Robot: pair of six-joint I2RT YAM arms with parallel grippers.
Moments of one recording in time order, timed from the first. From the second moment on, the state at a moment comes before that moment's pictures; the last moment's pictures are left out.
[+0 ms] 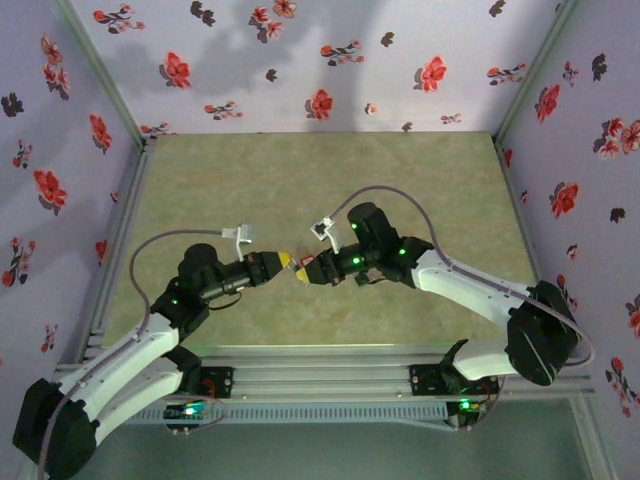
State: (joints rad) left arm -0.60 0.80 0.41 0.20 0.50 -0.96; right arm 0.80 1.35 0.91 -0.19 -0.75 0.41
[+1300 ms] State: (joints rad) left arm -0.69 0.84 0.42 0.06 0.17 -1.14; right arm 0.93 1.44 0.96 -0.23 -0.35 0.34
